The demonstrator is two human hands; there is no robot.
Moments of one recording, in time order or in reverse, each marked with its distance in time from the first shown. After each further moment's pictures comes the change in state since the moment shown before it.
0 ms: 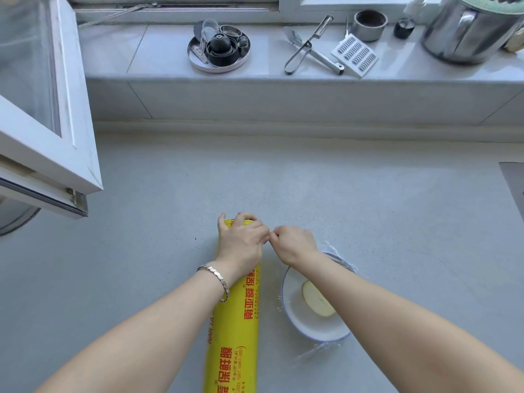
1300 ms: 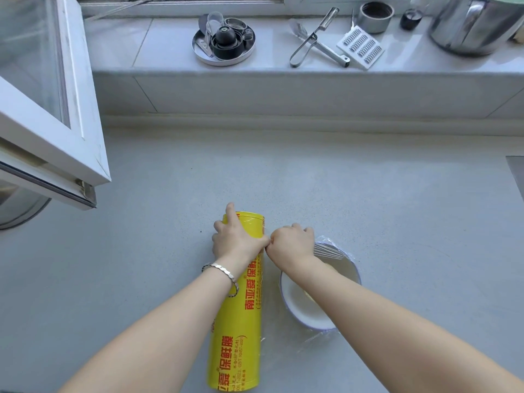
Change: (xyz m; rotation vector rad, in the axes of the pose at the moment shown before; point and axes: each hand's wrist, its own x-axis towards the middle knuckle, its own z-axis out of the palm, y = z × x) left_hand -0.007 0.007 -0.006 -0.330 -0.015 -0.704; right_hand -0.011 -0.017 0.021 -0.180 0.083 0.008
